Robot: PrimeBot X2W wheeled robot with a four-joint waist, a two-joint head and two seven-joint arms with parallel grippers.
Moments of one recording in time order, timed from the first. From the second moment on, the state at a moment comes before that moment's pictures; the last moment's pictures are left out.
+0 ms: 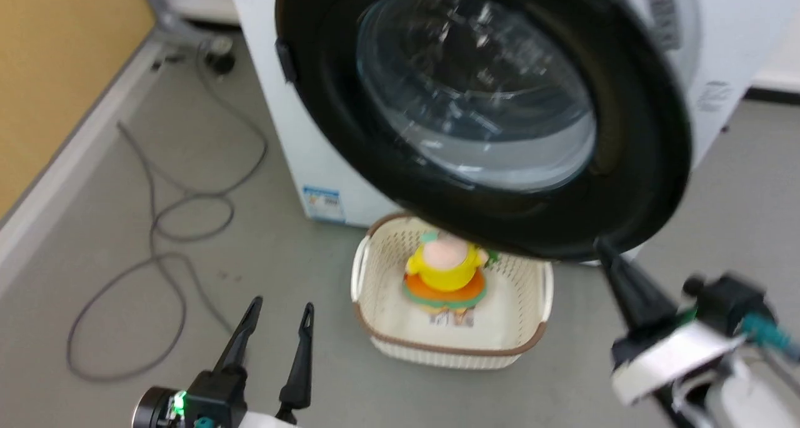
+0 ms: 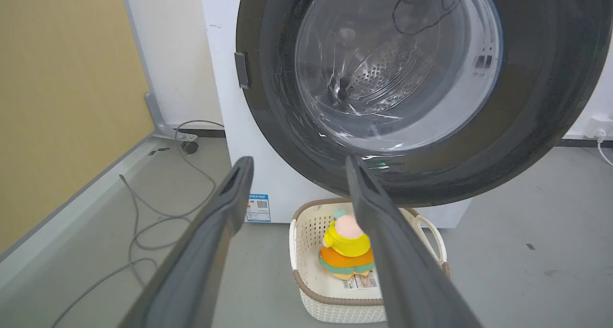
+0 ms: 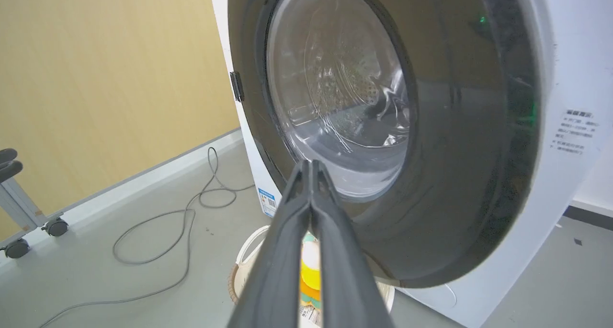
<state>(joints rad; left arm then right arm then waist) 0.04 0.27 -0.34 -0.02 -0.28 0.17 -0.26 -0.15 -0.29 0.26 0.08 0.36 0.13 -0.16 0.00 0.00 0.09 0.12</state>
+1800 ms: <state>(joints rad) -0.10 0.16 -0.28 0.00 -0.20 0.11 -0.26 -0.88 -0.53 0.27 0.74 0.58 0.13 -0.11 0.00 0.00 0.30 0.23</state>
